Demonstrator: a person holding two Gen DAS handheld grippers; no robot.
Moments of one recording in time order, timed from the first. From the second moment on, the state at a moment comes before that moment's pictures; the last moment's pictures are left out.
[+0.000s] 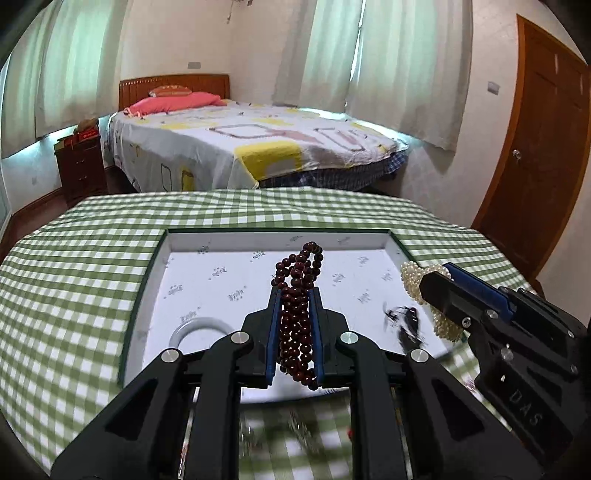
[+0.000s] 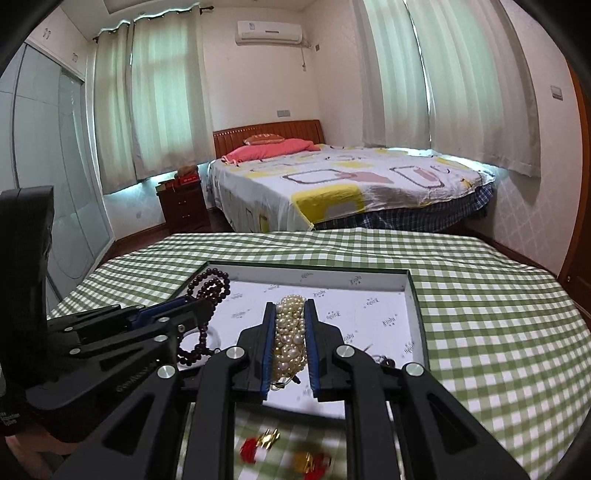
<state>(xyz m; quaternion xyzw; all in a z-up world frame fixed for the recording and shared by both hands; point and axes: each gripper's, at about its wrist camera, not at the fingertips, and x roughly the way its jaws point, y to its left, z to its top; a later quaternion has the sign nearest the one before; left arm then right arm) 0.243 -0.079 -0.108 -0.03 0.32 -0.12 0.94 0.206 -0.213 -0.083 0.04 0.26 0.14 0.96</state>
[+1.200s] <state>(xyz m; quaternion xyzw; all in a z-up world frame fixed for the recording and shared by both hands) 0.292 -0.088 -0.171 -0.03 0.42 -0.10 0.90 0.257 -0.220 -0.142 0.05 0.38 0.13 0.91</state>
